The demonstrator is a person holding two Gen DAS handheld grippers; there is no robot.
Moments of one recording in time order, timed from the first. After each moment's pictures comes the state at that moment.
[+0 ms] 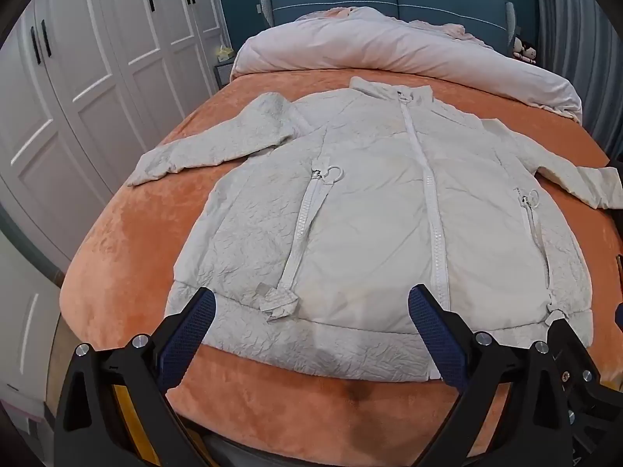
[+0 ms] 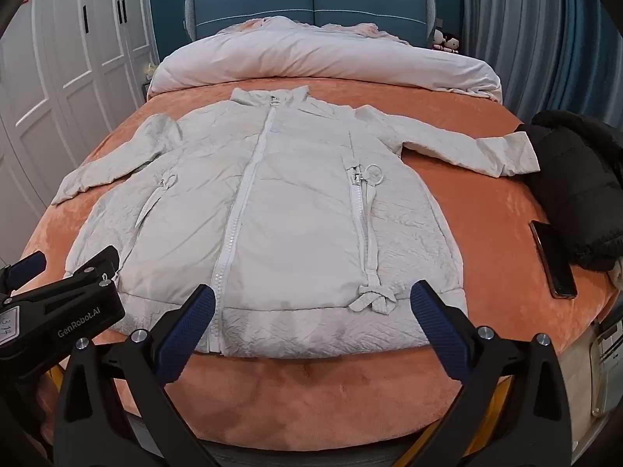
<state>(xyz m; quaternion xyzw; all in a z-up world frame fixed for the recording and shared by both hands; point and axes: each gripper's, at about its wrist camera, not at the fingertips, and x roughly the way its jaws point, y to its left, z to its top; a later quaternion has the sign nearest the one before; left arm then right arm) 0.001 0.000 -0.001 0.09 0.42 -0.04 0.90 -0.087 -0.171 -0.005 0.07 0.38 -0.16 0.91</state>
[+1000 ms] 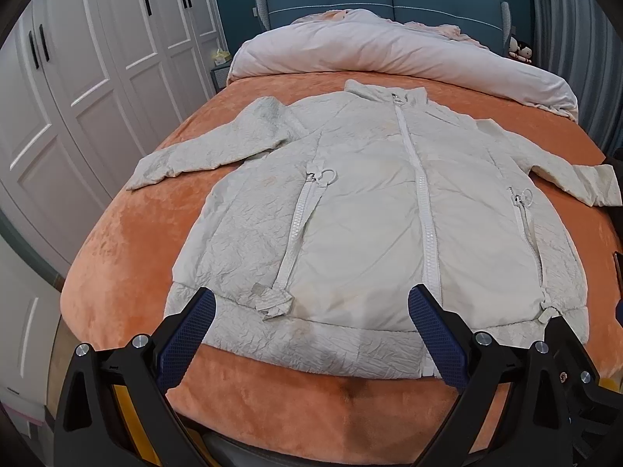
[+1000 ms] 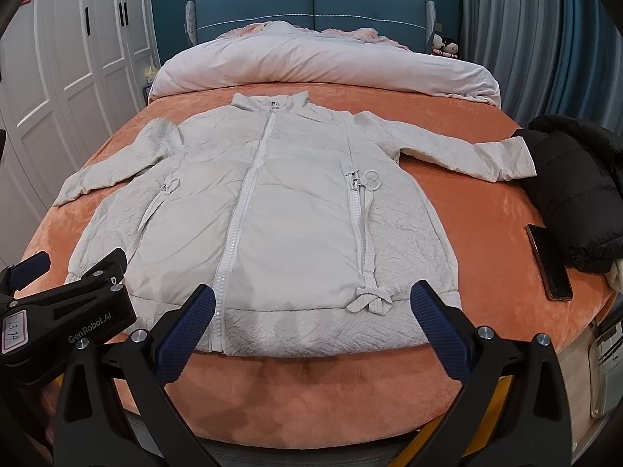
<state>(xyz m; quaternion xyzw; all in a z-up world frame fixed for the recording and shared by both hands) -0.009 -0.008 0.005 0.09 0.41 -0.05 0.91 -0.093 -0.171 0.002 0.07 0.37 -0.16 0.91</state>
